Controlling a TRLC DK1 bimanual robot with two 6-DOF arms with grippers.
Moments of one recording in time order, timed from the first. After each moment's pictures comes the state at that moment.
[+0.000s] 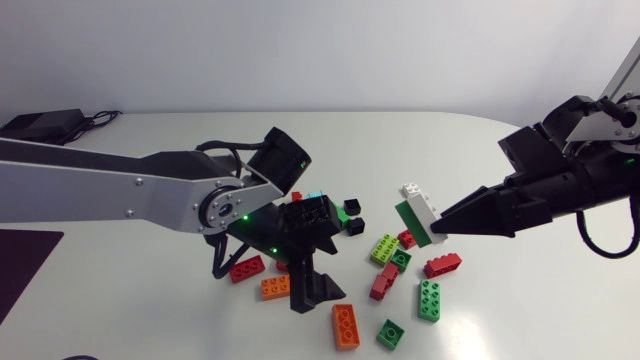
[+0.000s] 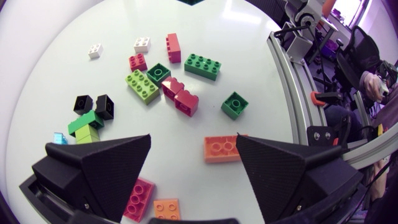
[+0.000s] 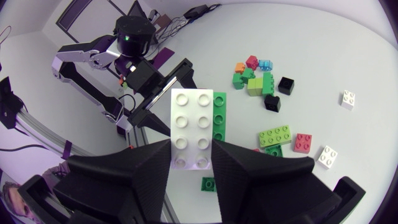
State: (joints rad) left arm -0.73 1.67 1.03 -0.39 0.46 0.62; right arm -0.06 1.37 1.04 -1.11 -1.01 -0.78
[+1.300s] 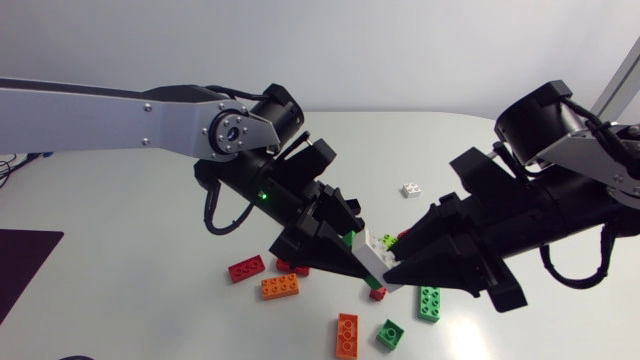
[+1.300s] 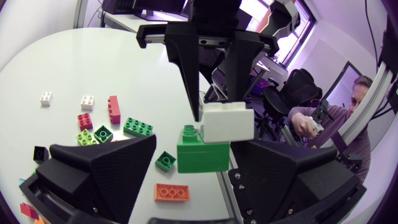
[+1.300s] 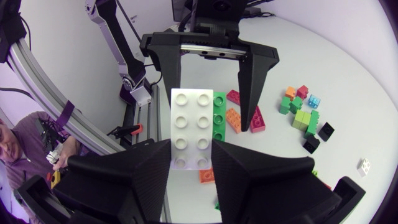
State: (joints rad) left arm -0.63 1.76 1.31 -0.78 1.07 0.77; right arm 0.33 1.14 0.90 -0.85 -0.93 -0.65
